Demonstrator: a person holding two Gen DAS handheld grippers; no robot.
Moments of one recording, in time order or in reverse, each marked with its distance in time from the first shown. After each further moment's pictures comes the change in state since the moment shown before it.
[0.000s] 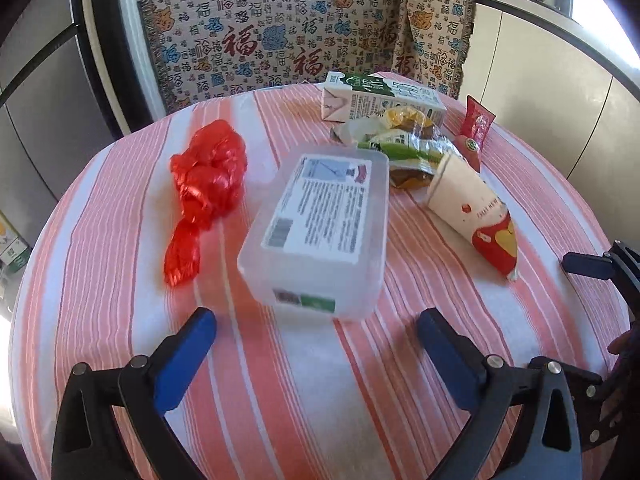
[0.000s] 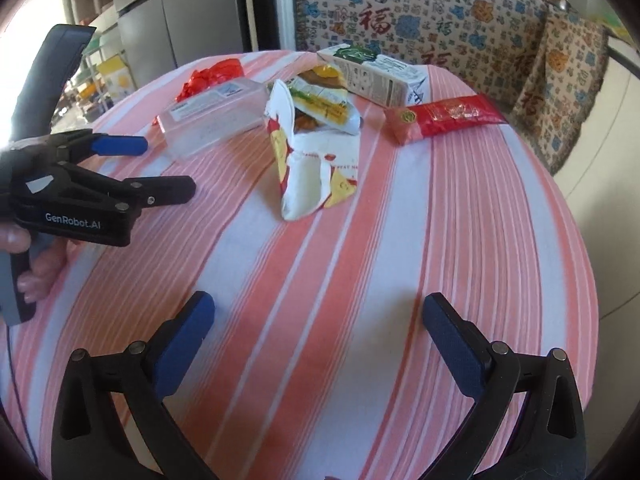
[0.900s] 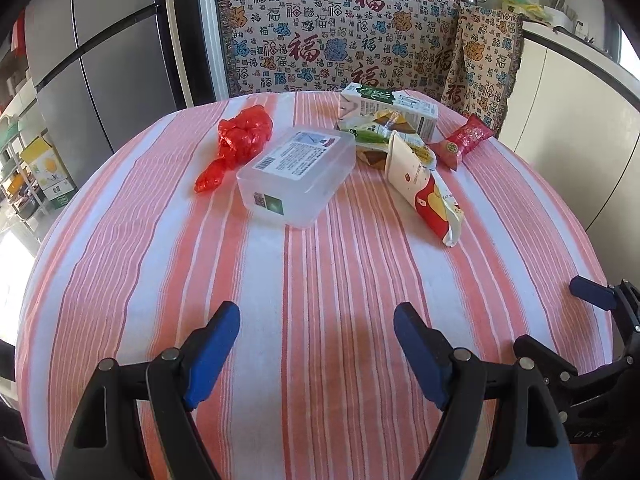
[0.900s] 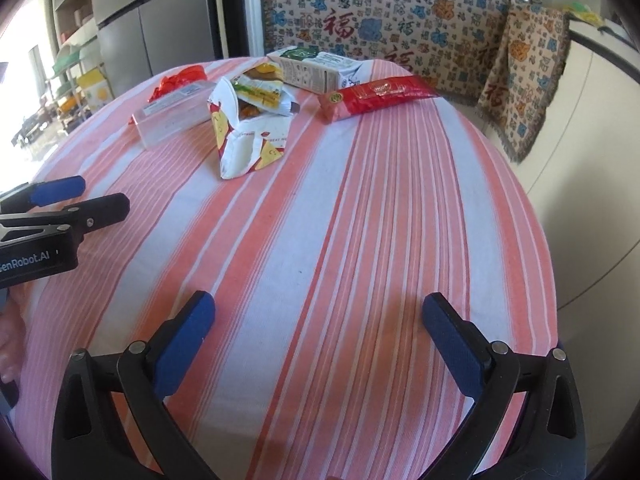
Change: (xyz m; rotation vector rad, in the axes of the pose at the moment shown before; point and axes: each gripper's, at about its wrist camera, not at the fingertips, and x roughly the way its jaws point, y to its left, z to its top) left arm -0.058 -0.063 -0.051 -0.237 -0.052 0.175; right arm -0.033 -0.029 -0.043 0.048 -0.032 -0.079
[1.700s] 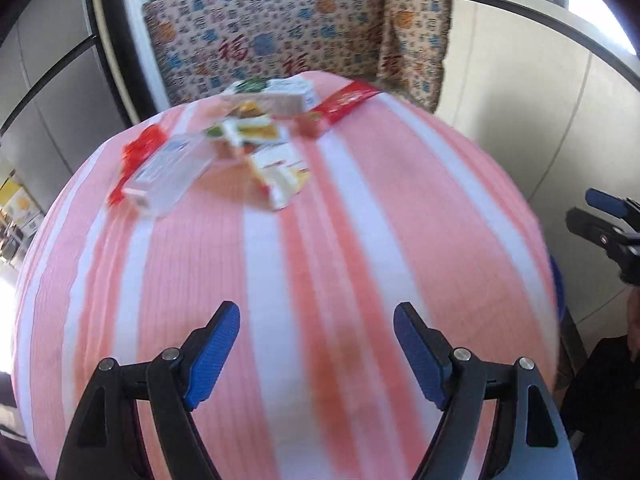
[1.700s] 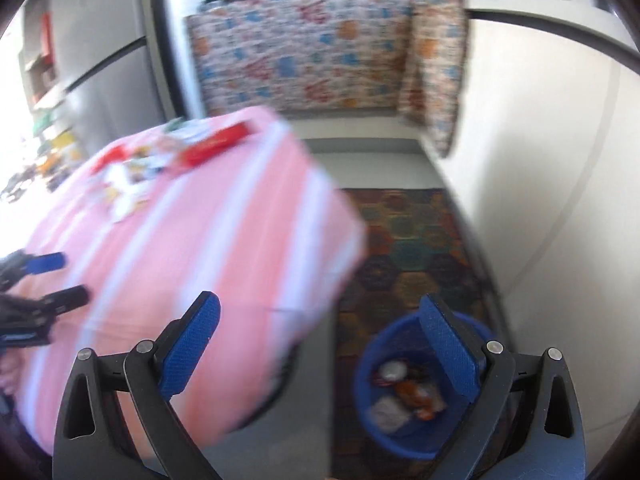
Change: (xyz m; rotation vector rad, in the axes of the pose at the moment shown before) left arm -0.022 -0.090 -0.021 0.141 0.048 -0.049; right arm -0.077 -0.130 -0.030 0.106 -0.109 0.026
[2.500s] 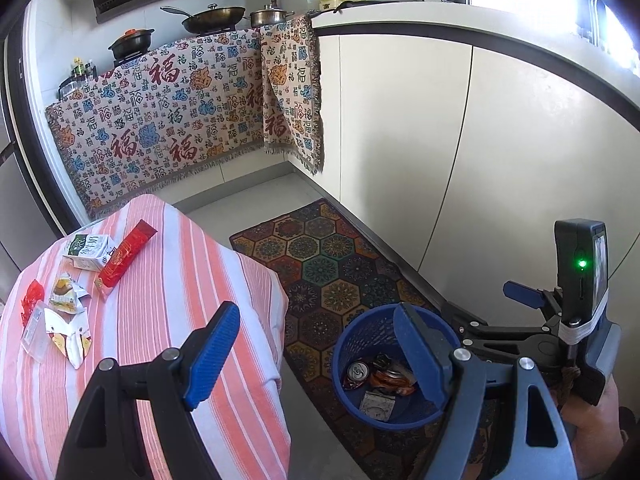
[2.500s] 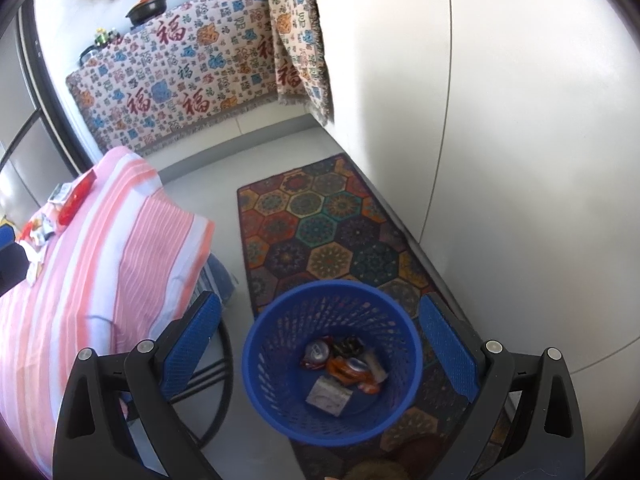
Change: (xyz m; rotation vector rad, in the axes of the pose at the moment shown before) left arm -0.036 -0.265 0.086 0.195 -0.185 -0.184; right arm -0.037 -0.210 -0.047 0.367 0.003 -0.253
